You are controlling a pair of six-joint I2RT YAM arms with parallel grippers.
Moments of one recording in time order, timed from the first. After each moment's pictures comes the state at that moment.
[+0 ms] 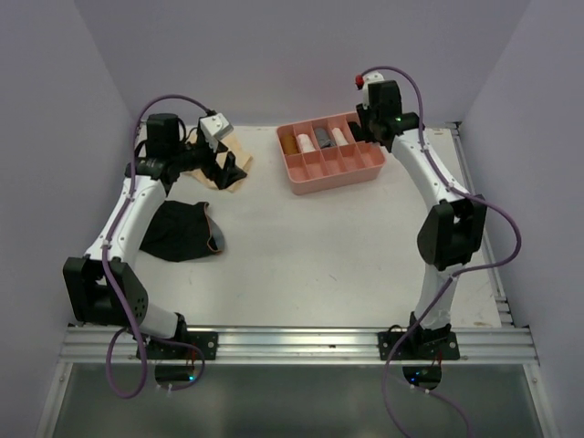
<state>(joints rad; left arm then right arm) -0.09 1.47 1.35 -0.43 0.78 0.45 0.26 1.91 1.88 -0.61 0.24 -0.13</state>
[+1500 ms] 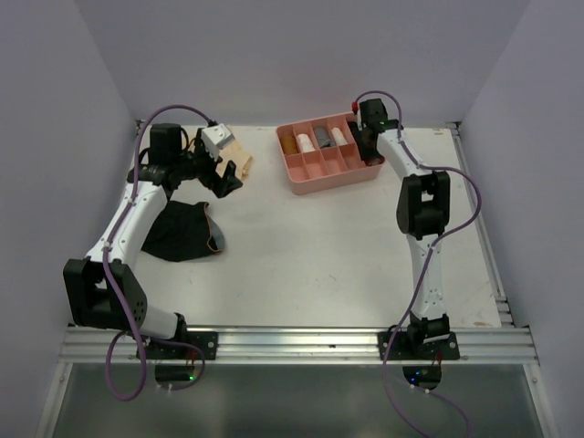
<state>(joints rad) -0.09 1.44 1.26 -0.46 0.68 0.47 0.20 2.40 2.15 -0.67 0.28 -0.13</state>
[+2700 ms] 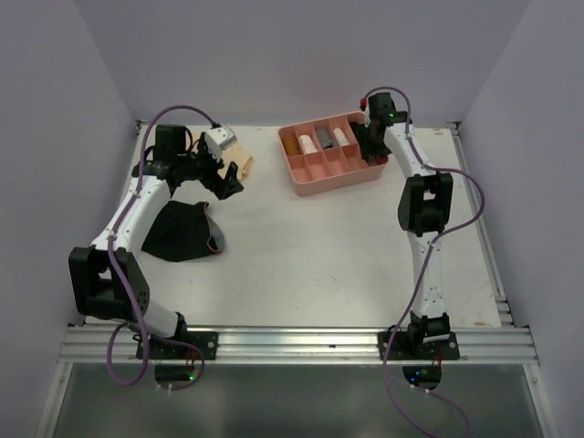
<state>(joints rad) -0.09 1.51 1.28 -0.51 0.68 0.47 0.14 2.48 2.35 -0.89 0.13 -0.05</state>
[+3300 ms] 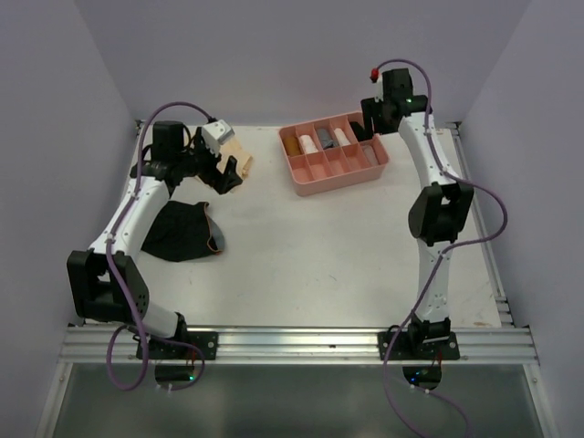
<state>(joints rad) -0.09 1.50 1.29 -0.48 0.64 0.44 0.15 2.29 2.35 -0.89 0.13 -0.06</state>
